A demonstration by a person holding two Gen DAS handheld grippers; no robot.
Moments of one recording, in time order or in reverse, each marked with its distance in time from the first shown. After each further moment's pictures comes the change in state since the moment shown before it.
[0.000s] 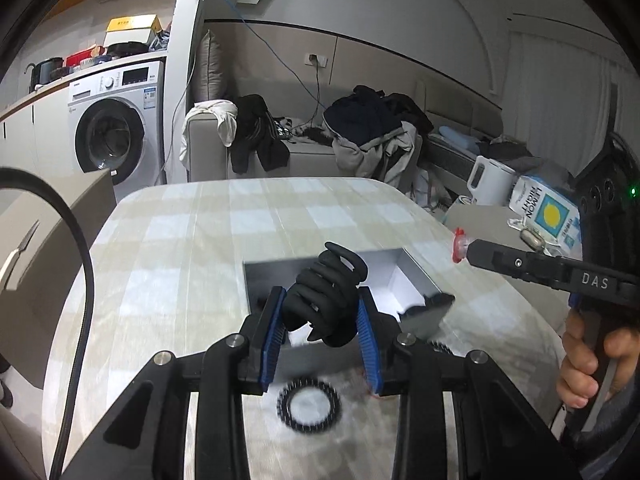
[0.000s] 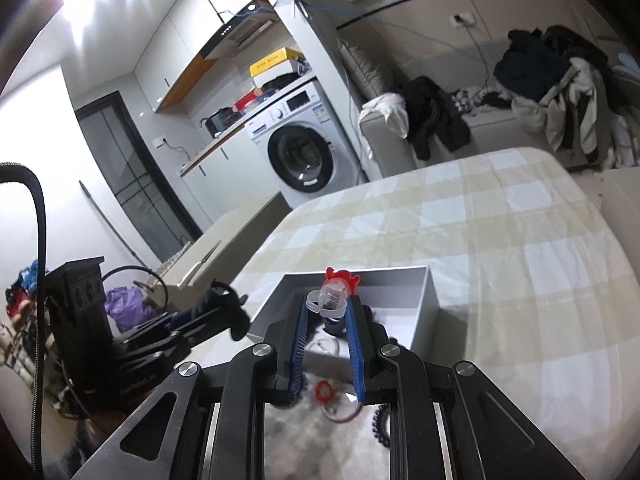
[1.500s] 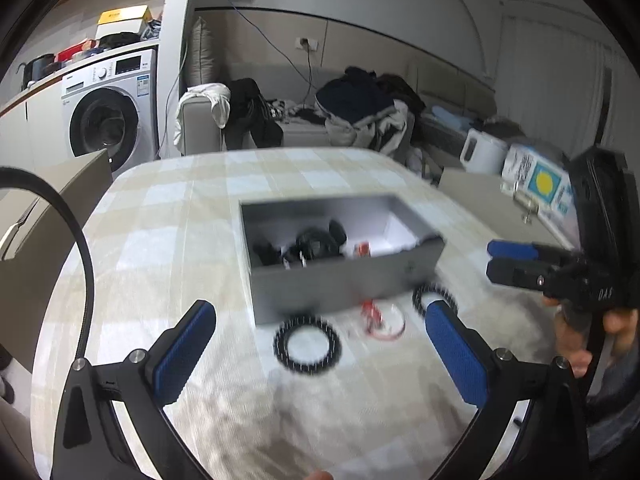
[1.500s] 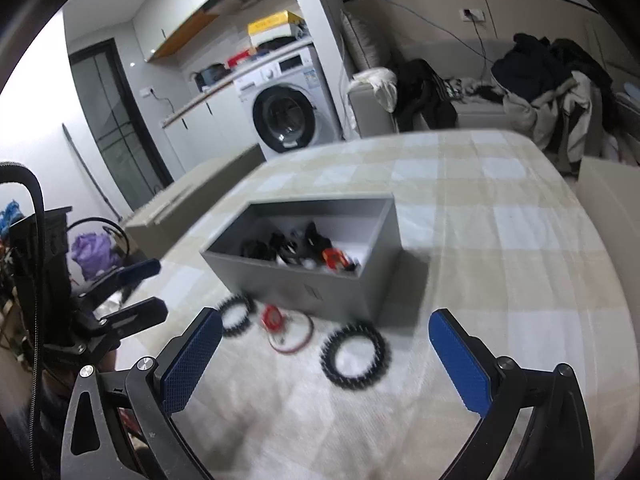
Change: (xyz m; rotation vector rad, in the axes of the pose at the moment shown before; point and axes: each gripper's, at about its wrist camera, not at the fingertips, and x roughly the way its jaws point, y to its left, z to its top) left arm -0.013 -0.006 -0.045 0.040 0.071 -0.010; right arm -0.003 -0.012 -0.055 -0.117 0.120 -0.138
